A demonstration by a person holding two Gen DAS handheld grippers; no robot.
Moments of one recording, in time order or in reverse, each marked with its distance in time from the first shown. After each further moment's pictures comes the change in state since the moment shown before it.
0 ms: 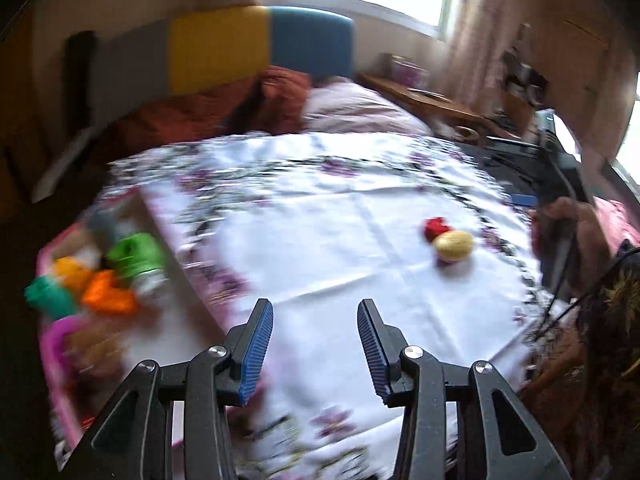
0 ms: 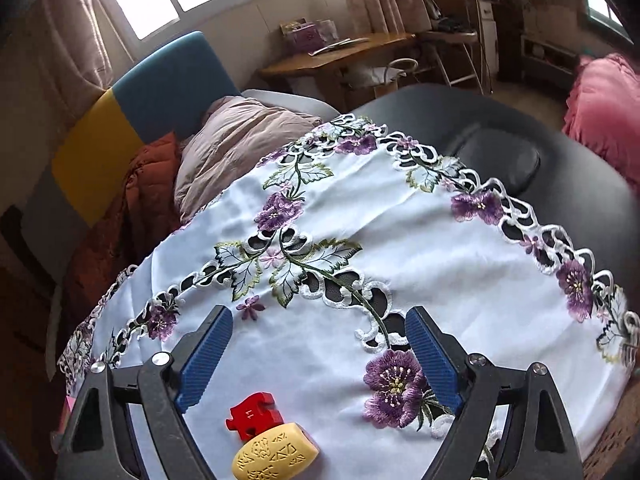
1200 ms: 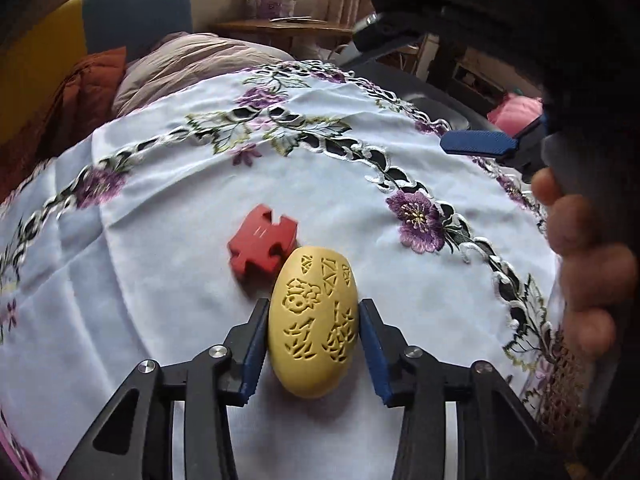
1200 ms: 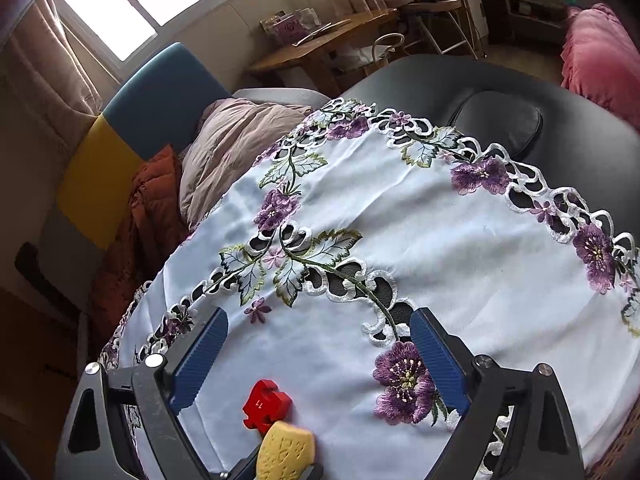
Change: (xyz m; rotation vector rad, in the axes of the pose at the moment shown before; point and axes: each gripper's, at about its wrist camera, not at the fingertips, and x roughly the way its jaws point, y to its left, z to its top) left arm 0.165 -0.141 0.046 0.301 0.195 -0.256; right arm 0.013 -0.017 0.004 0.115 0.057 0.075
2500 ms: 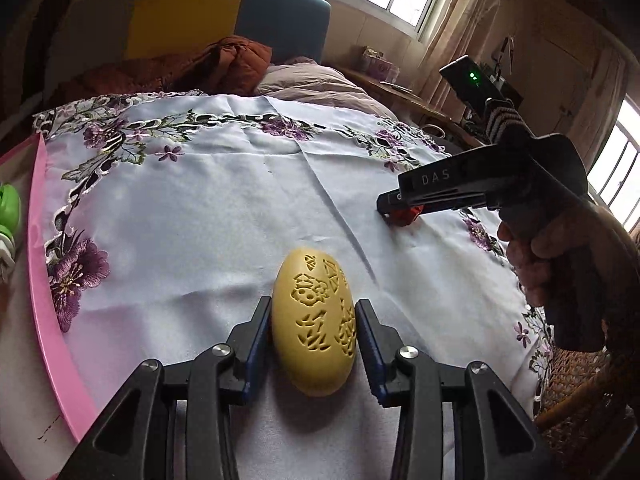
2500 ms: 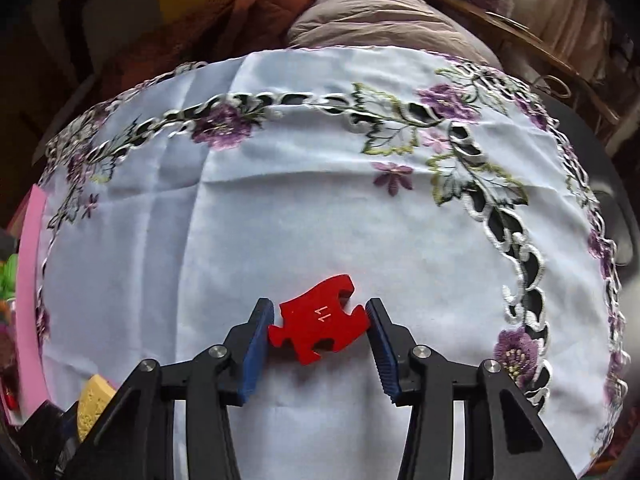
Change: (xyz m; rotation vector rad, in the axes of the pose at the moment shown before) left arm -0.083 0.081 -0.115 -0.356 -0.236 0.075; right arm 0.069 0.099 -0.092 -0.712 0.332 -0.058
